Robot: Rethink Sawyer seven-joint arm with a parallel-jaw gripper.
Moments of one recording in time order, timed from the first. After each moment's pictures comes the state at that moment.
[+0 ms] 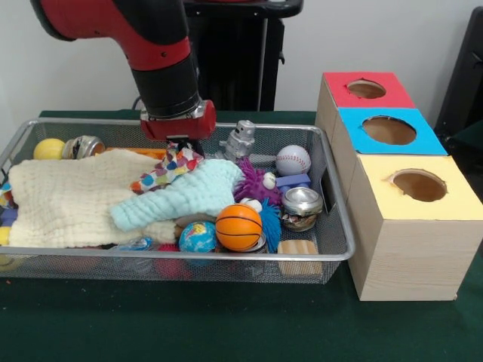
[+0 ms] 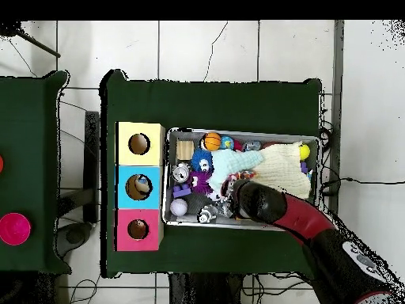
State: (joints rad) arm -0.74 -0.52 0.30 1.85 -0.16 0.36 1.58
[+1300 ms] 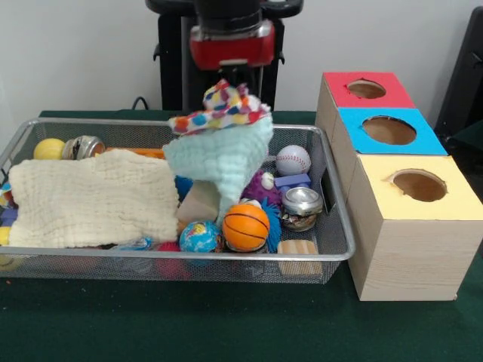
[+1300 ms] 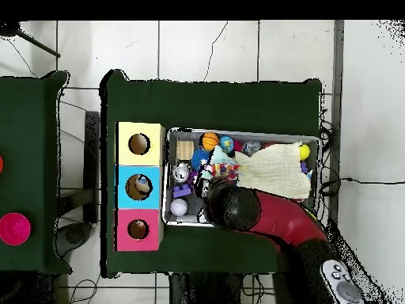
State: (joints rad) arm -0.51 -0.86 0.25 1.96 -0.06 0.47 1.58
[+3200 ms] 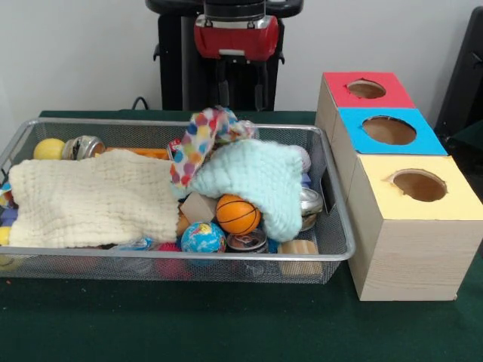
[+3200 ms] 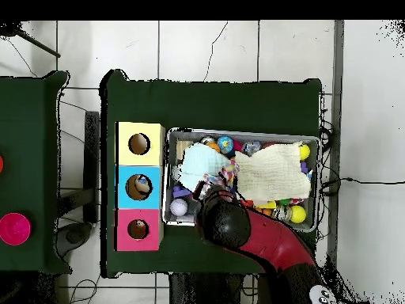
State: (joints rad) arm -0.45 -0.88 0.13 2.07 0.09 0.26 1.69
